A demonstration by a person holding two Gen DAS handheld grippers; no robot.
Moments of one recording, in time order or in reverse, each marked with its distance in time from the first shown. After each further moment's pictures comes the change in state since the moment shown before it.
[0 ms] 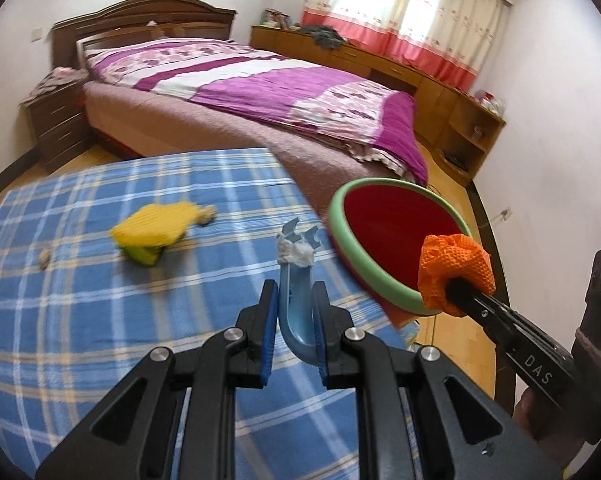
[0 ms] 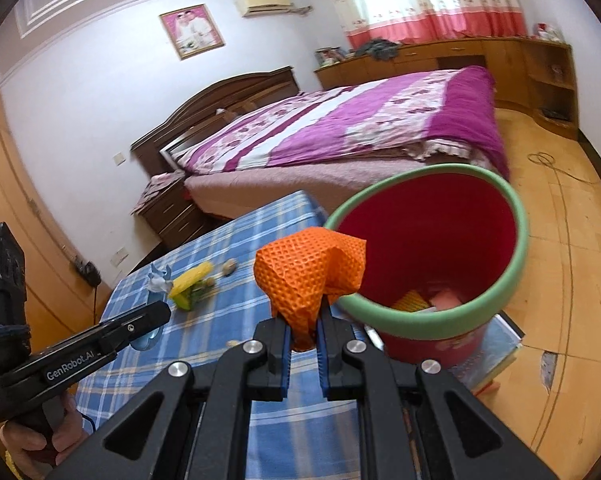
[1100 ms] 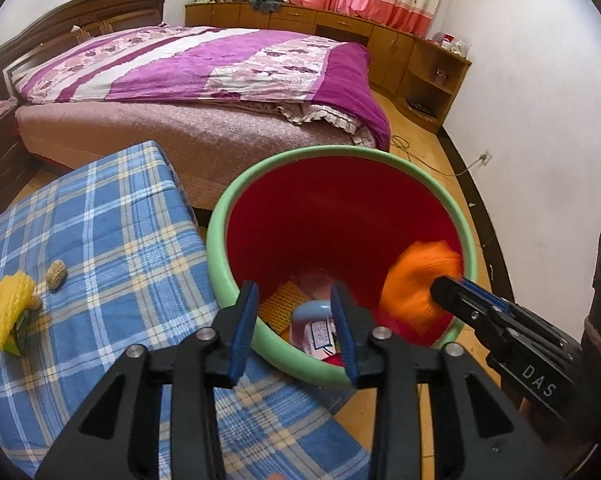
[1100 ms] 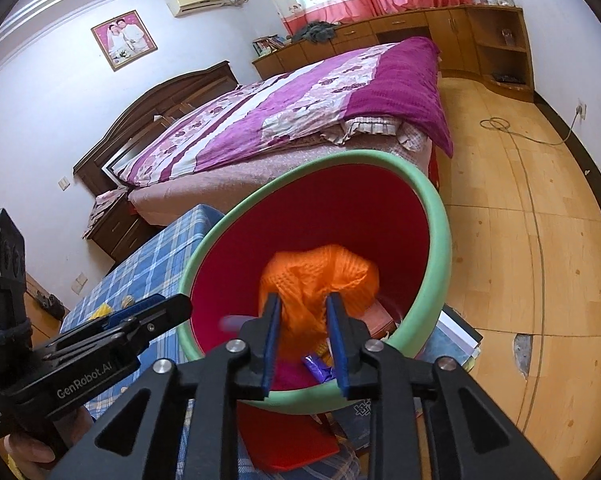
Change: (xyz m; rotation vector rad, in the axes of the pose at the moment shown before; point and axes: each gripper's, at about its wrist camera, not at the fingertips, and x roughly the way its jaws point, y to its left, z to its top) left arm 0.135 -0.096 0.036 0.169 0.123 -0.079; right arm 0.047 -0.108 0.033 0.133 0.046 -0.136
